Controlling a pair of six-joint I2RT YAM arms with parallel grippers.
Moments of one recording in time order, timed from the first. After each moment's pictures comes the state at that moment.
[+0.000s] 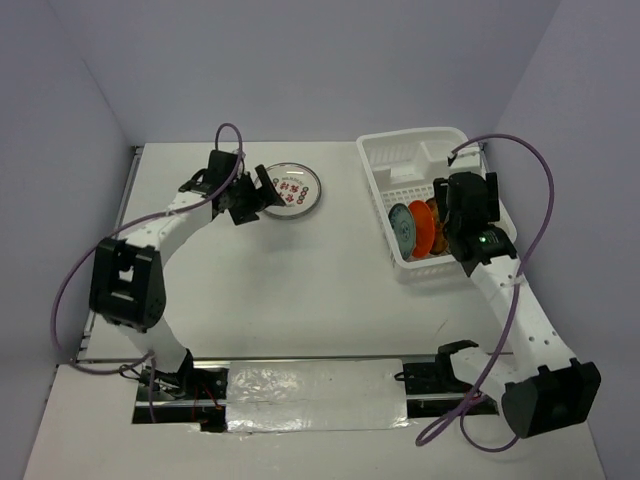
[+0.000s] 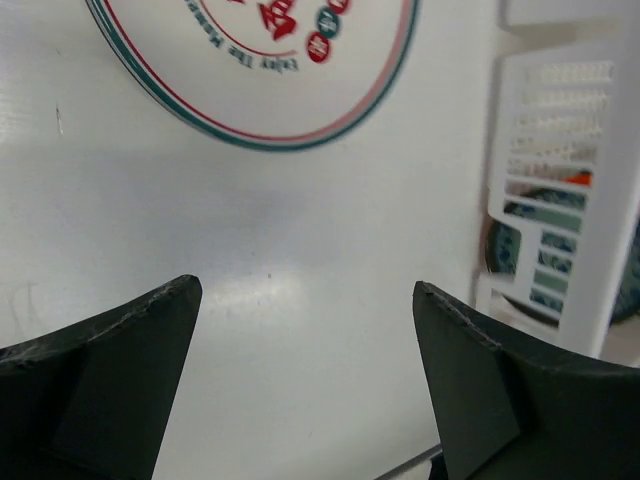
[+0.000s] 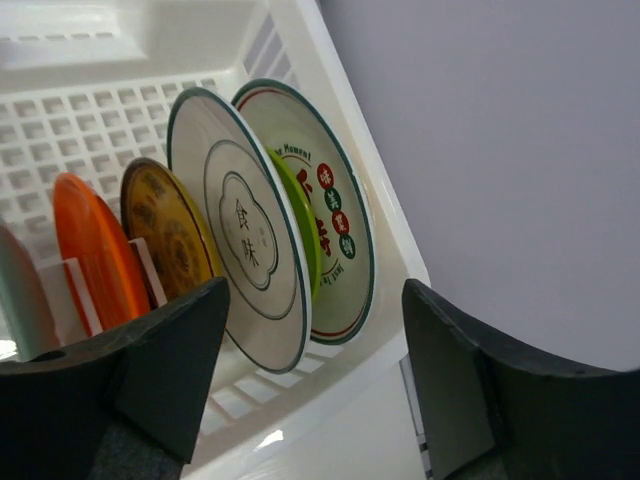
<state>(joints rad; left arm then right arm) -0.24 1.73 1.31 -0.40 0.25 -0.71 0.19 1.02 0.99 -0.40 0.61 -0.21</state>
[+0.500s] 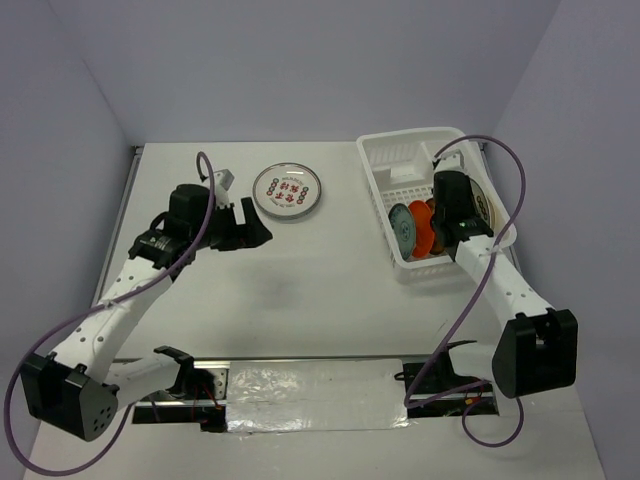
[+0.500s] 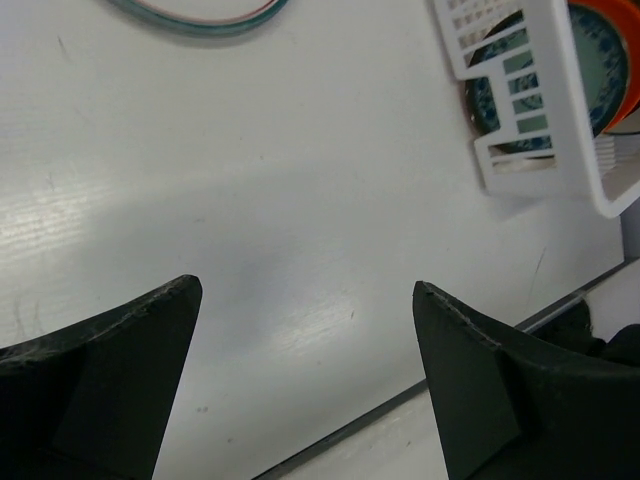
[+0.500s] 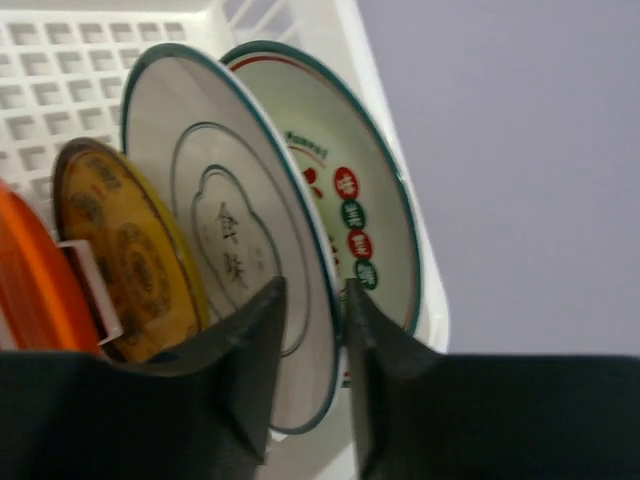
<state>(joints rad) -0.33 1.11 1.03 -0.52 0.24 -0.48 0.15 1.24 0.92 -0.22 0.64 -0.32</state>
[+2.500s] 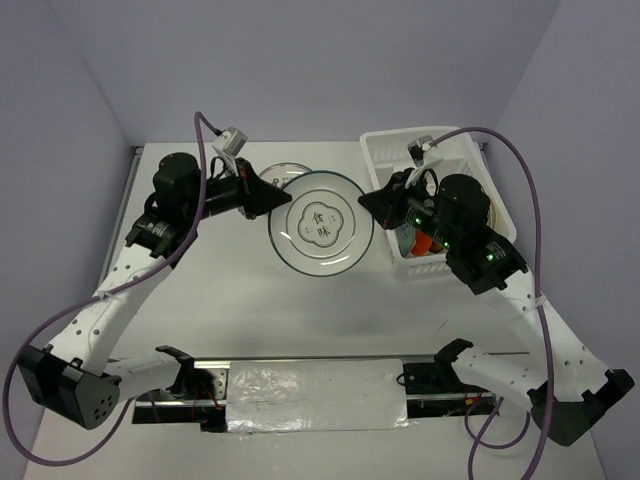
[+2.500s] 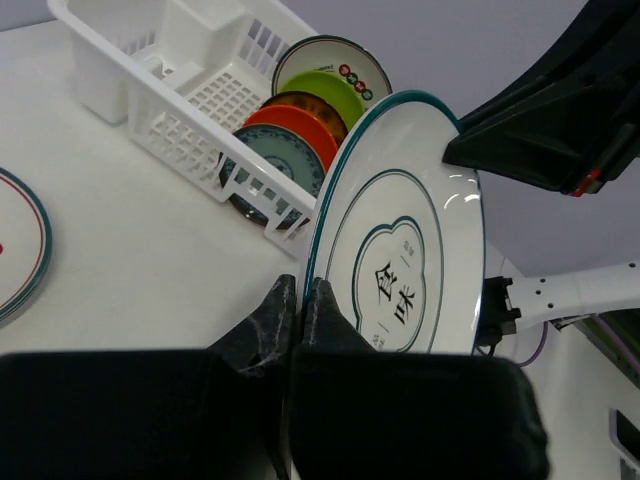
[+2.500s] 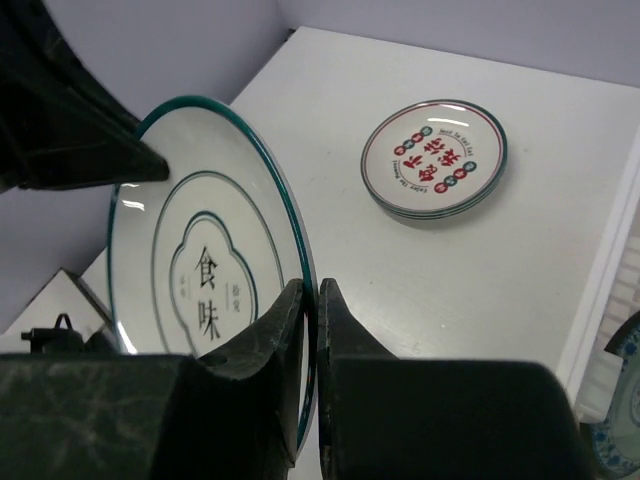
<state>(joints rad) -0.37 1.15 1.18 -0.16 0.62 -0.42 0.58 0.95 1.17 -0.34 -0.17 0.33</state>
